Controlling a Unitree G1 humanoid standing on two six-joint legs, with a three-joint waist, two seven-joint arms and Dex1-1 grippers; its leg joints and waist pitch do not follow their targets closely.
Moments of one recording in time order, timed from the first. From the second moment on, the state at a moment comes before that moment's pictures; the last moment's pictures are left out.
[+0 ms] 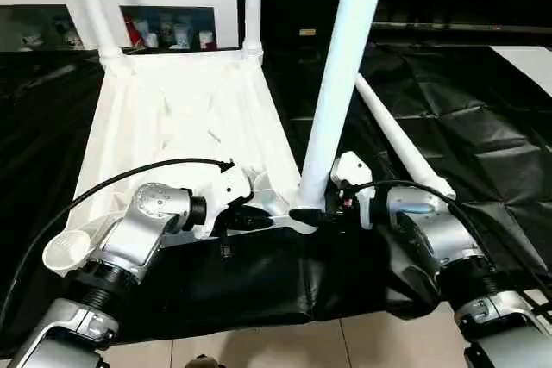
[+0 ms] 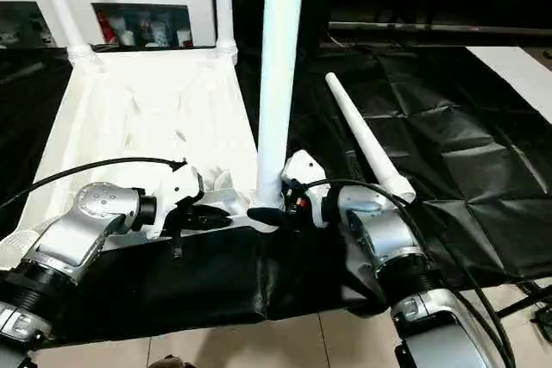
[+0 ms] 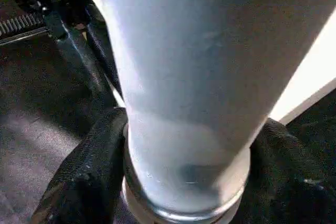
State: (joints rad) left arm -0.48 0.42 -0.29 0.37 -0.04 0.20 -1.11; right arm -0.55 -0.29 0.22 0.61 0.12 0.04 1.04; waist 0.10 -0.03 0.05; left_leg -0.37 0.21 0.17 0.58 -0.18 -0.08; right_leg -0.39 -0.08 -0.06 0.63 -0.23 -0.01
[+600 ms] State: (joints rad) left arm -0.64 0.12 -0.25 0.58 0.06 0.36 -0.57; right arm -0.77 0.00 0.01 1.03 0.10 -0.01 0.18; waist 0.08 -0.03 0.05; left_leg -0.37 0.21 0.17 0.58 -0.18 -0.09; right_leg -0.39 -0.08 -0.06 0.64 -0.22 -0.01
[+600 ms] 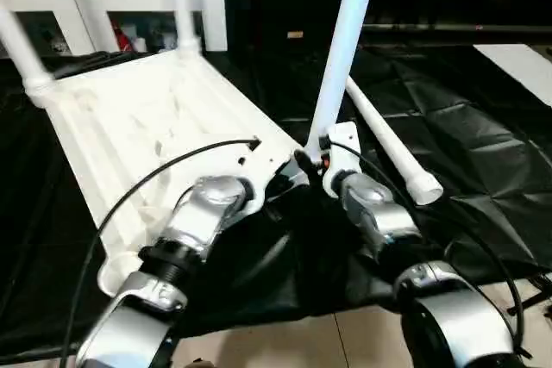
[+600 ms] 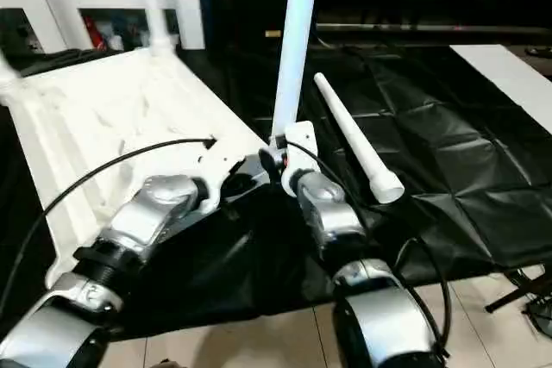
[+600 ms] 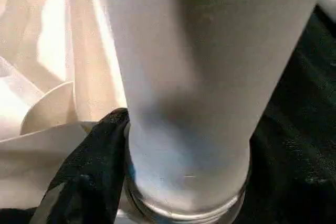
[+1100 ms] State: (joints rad) left arm -0.61 0.21 -0.26 0.55 0.07 0.25 -0.69; right arm -0.72 -0.11 0.07 0.98 0.08 -0.11 0.52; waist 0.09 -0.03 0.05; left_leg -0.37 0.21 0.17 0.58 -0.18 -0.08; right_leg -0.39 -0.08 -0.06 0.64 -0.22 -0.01
